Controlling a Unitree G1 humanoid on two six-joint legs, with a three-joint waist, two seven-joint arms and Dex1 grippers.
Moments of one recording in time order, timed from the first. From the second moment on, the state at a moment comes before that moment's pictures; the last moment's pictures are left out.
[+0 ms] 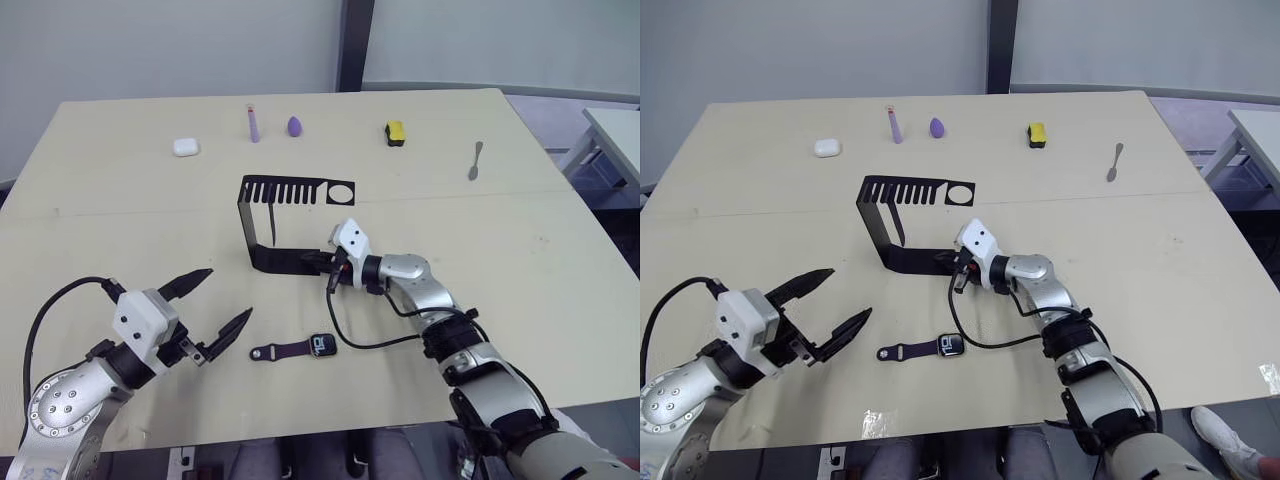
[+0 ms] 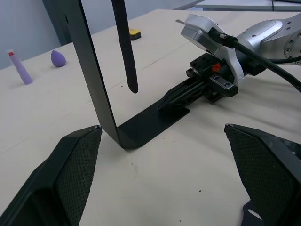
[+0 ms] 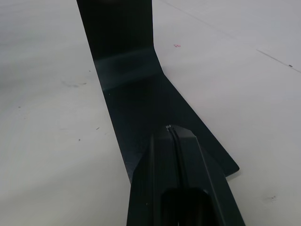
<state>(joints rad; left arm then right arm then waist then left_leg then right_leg) 0.28 0.54 0.30 -0.67 -0.42 0.25 -0.56 -0.78 -0.16 0.25 0.65 0.12 0.02 0.87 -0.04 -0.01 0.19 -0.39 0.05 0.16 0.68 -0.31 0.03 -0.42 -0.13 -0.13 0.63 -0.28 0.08</state>
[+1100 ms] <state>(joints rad) -0.09 0.11 -0.12 -0.55 0.01 0.46 -0.04 -0.78 -0.14 0.23 0.70 0.11 -0.01 0.93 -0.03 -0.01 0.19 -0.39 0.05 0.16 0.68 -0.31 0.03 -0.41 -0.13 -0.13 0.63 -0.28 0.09</state>
